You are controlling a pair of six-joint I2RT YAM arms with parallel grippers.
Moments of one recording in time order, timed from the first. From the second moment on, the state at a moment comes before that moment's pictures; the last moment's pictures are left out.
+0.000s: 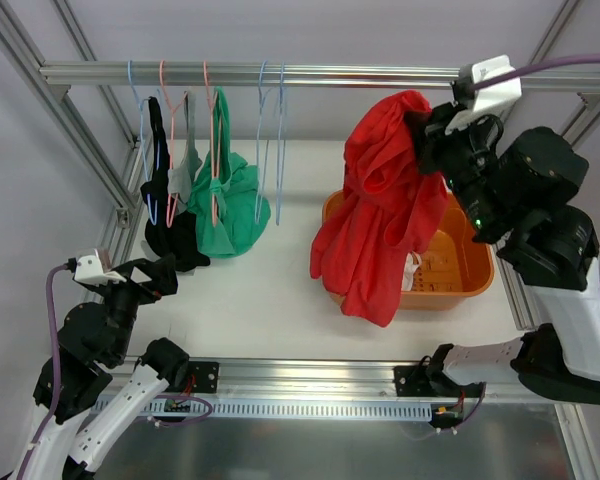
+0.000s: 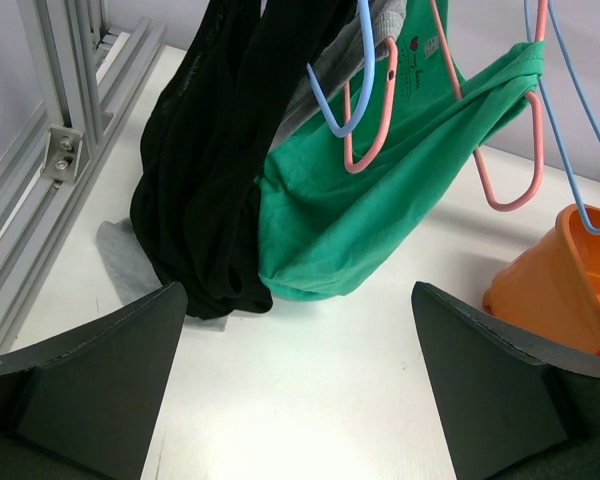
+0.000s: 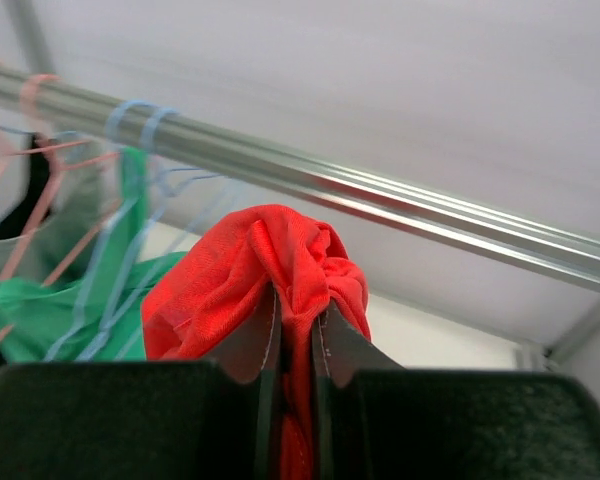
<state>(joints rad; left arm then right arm) -0.57 0.12 0.79 -0.76 -0.58 -0.35 1.02 1.24 2.08 -0.69 0.62 -0.18</state>
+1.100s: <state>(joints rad) -0.57 0.38 1.12 -0.77 -0.41 -0.37 0.53 0.99 1.07 -0.64 0.42 0.14</state>
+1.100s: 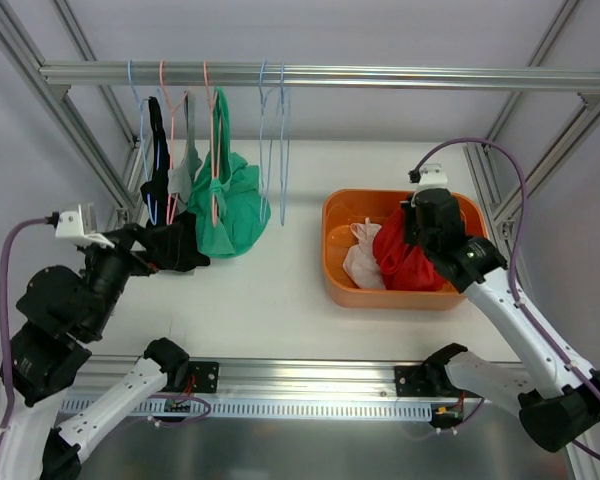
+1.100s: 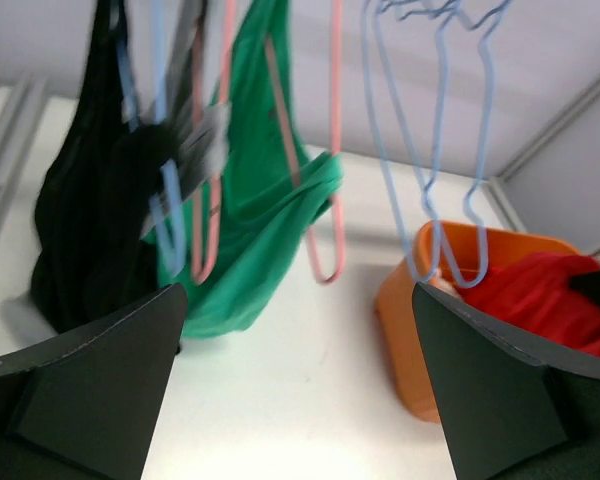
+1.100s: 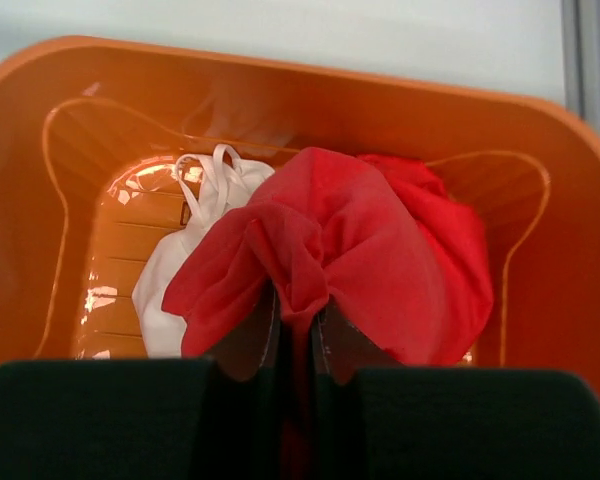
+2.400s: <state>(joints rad) -0.51 1.40 1.73 -0.76 -0.43 -0.12 0.45 0.69 1.03 -0.66 0.10 0.23</state>
